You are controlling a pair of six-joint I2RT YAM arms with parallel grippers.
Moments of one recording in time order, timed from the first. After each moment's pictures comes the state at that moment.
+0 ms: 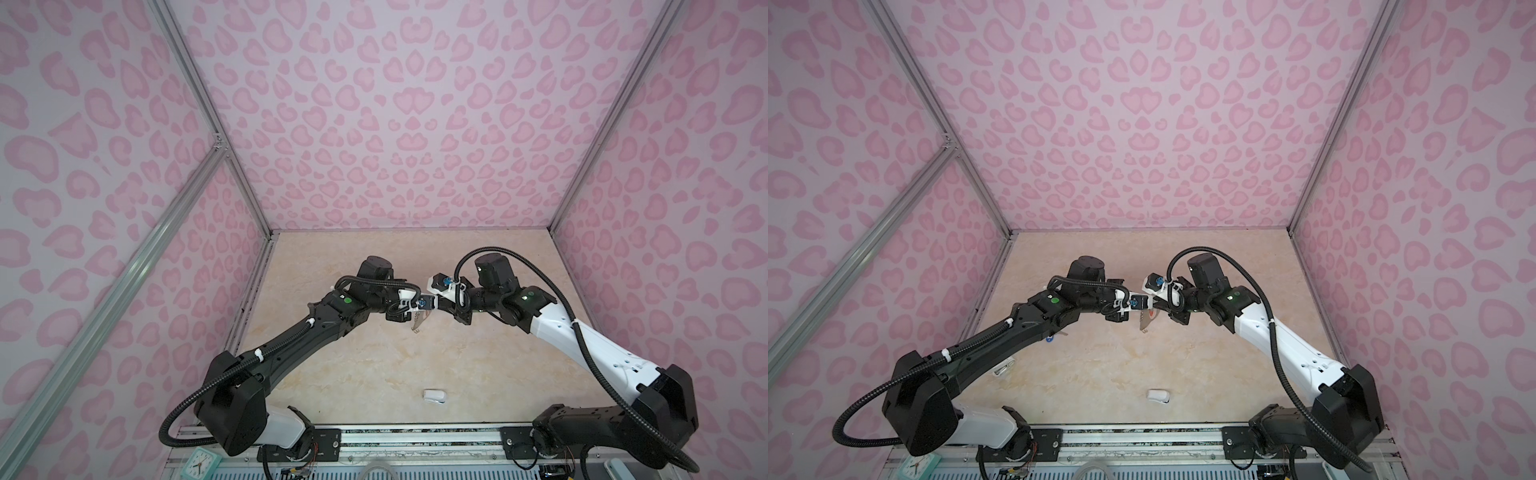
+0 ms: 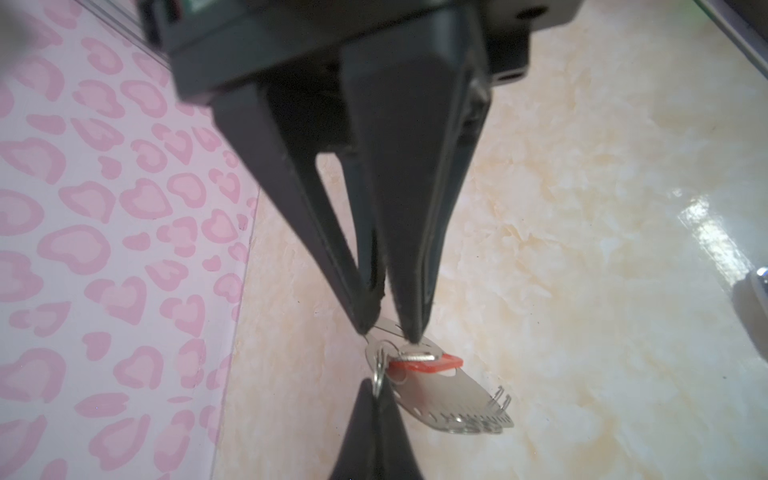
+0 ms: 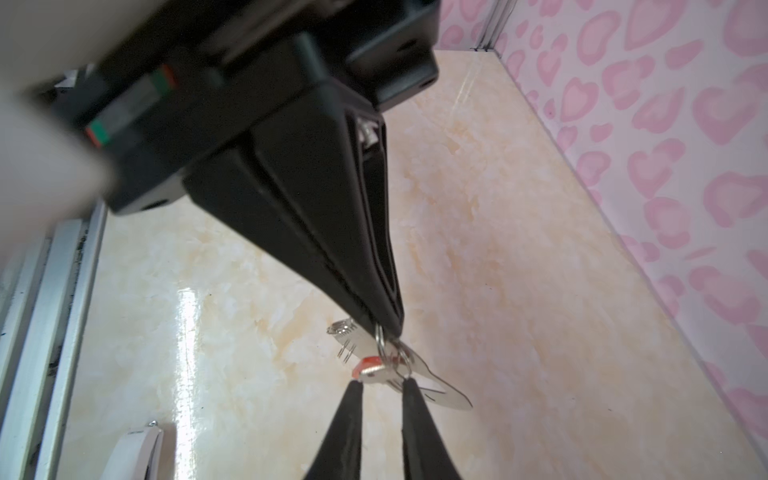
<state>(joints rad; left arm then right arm) -0.65 1.43 1.08 -0.25 0.47 0.99 0.54 1.29 1.04 -0.42 -0.48 -0.62</state>
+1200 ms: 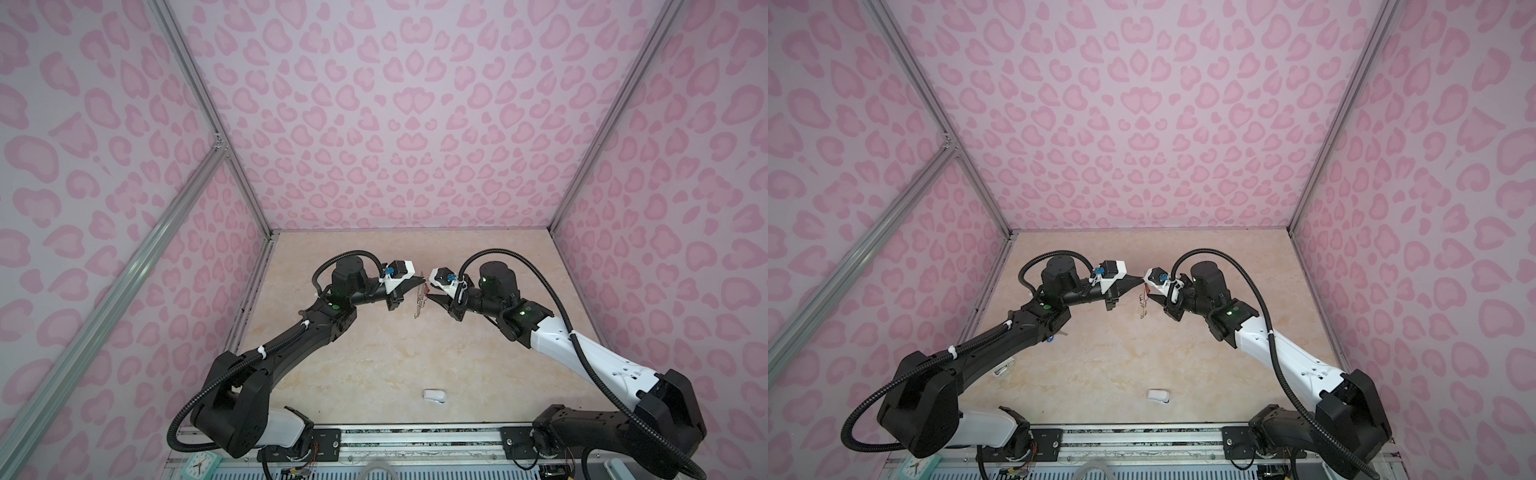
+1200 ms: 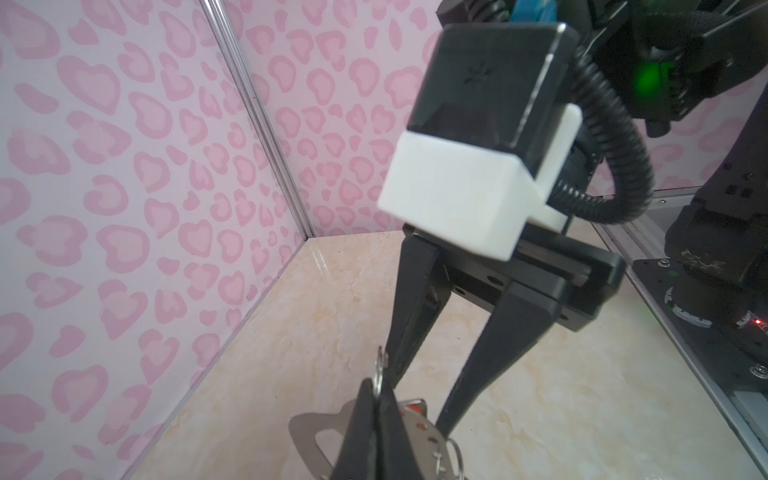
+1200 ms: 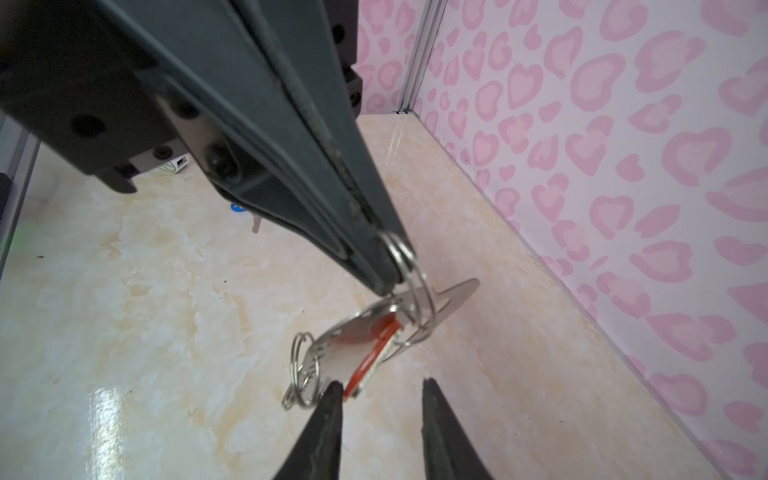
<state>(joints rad) -0.53 1.41 0.91 0.39 0.78 0.34 0.57 1.28 0.91 -0.06 -0.39 -0.42</state>
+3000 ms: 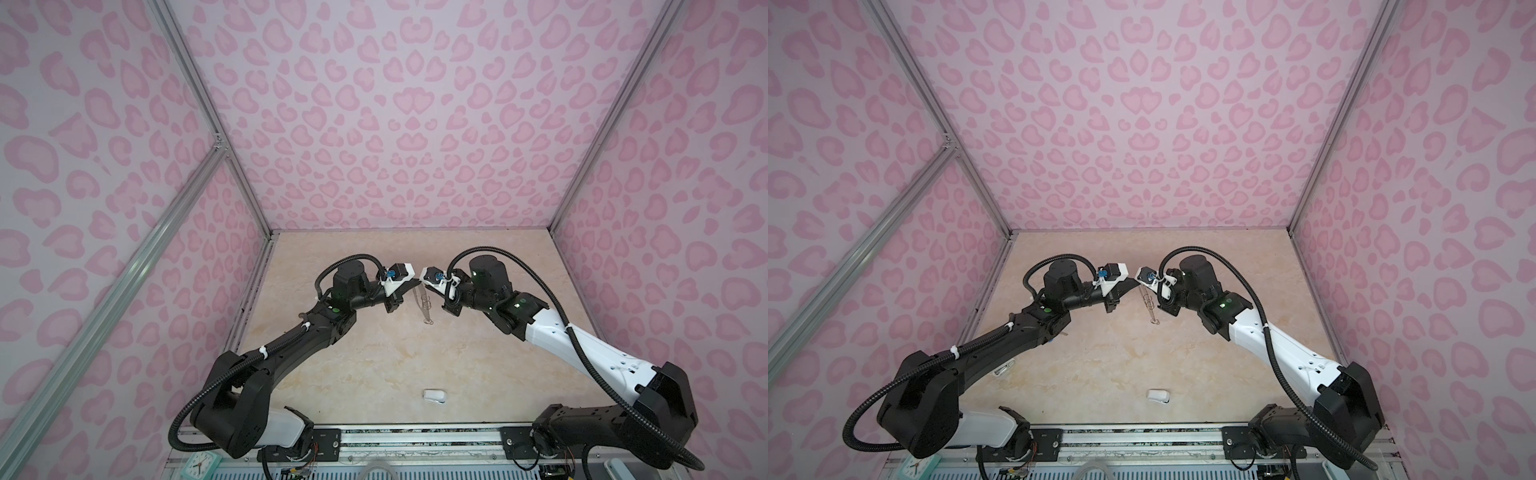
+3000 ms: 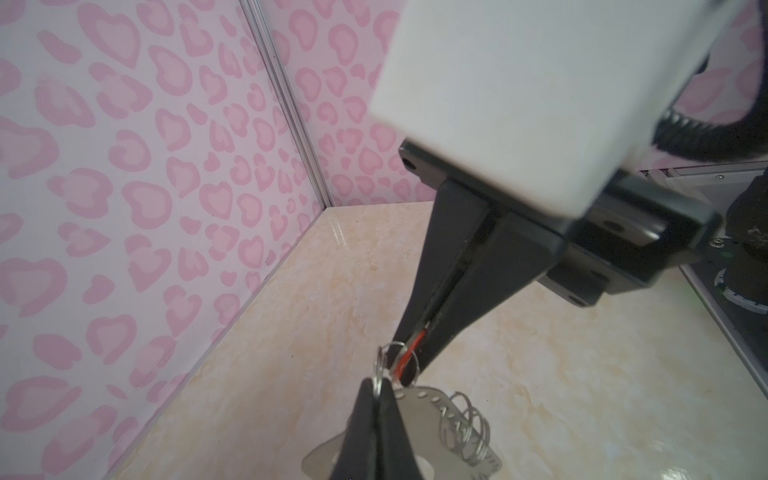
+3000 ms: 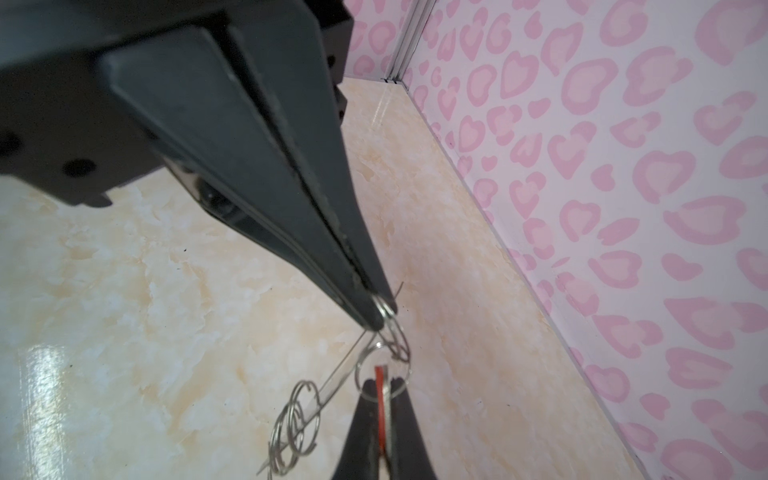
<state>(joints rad) -0.53 1.41 0.87 0.36 0.68 0.38 0.63 1.32 1.04 -0.21 -0.25 -0.56</state>
